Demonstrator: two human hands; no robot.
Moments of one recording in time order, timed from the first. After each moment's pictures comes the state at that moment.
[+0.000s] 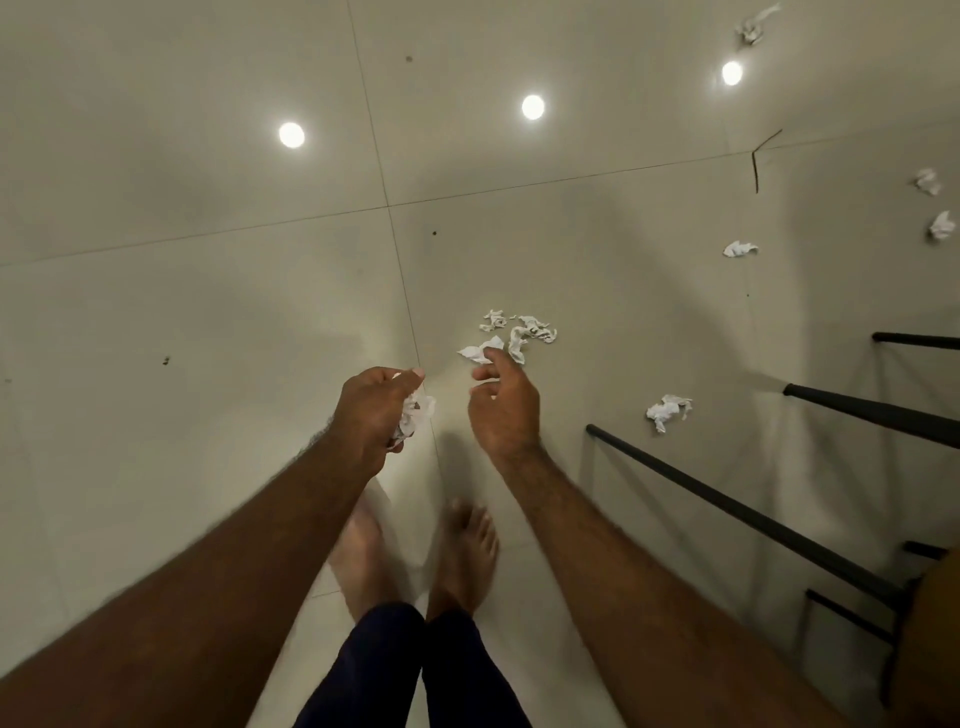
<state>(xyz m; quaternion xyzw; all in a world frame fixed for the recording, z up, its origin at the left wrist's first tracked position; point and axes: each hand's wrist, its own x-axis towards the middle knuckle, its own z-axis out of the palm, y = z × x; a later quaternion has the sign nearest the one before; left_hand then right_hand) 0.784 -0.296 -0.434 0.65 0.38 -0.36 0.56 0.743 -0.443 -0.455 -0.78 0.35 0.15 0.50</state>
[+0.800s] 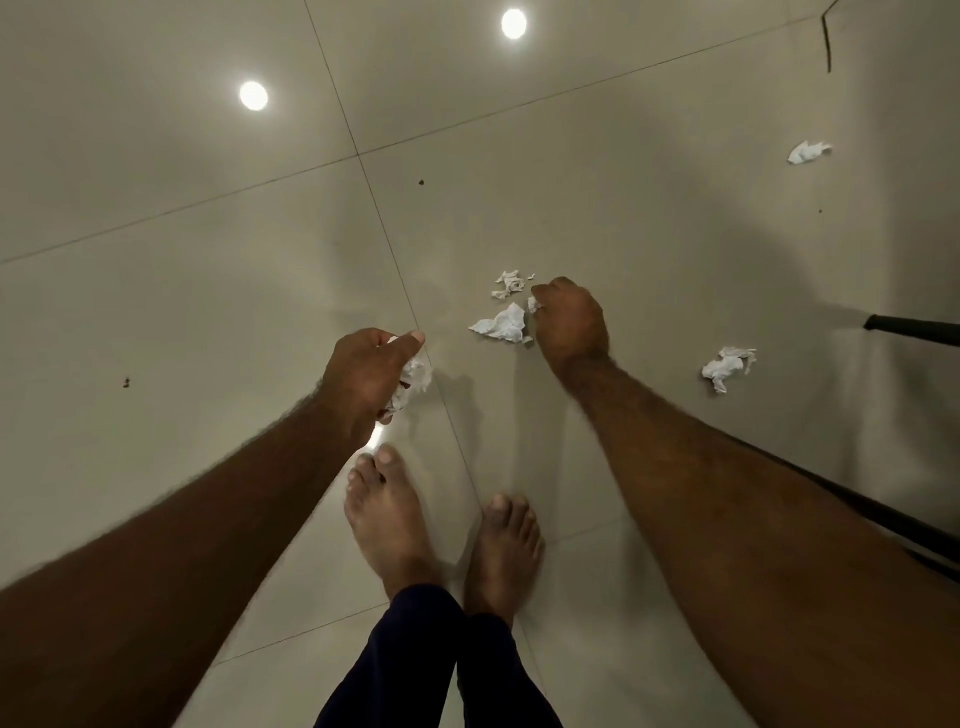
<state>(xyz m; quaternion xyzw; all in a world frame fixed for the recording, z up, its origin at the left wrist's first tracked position) 0.826 -0.279 -0.520 0.70 0.28 -0.42 0.51 0.795 -0.527 -0.582 -0.94 0.19 0.21 0.18</state>
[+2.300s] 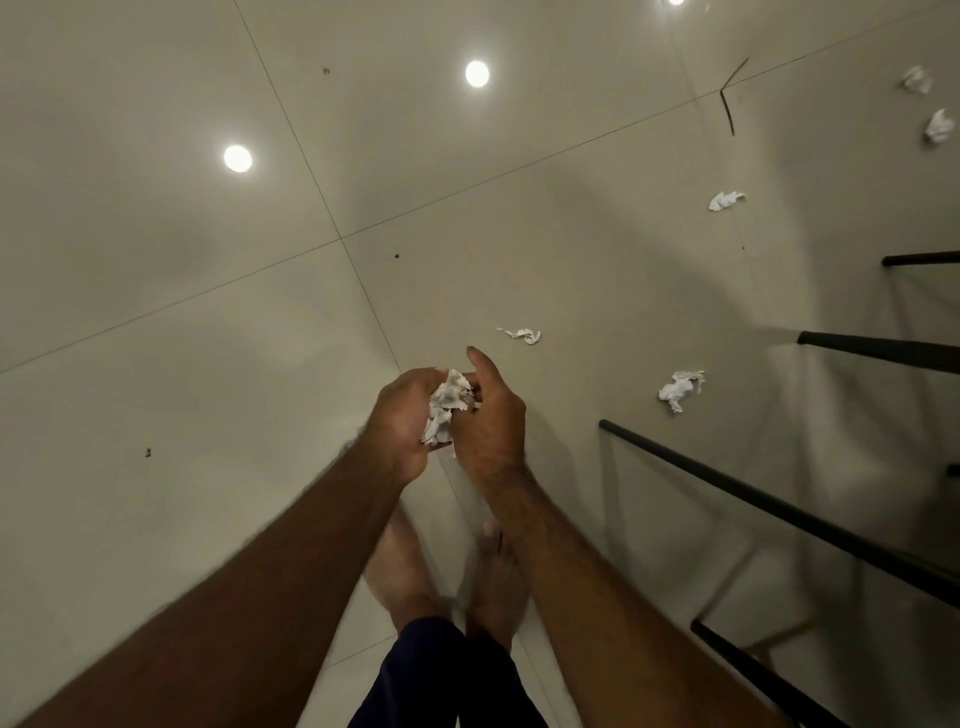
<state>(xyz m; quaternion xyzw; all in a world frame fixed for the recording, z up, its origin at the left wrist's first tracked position) 0.834 -0.346 -0.459 0.55 0.37 -0.47 0.58 0.769 -0.428 -0.474 -0.74 0.41 0.09 0.52</state>
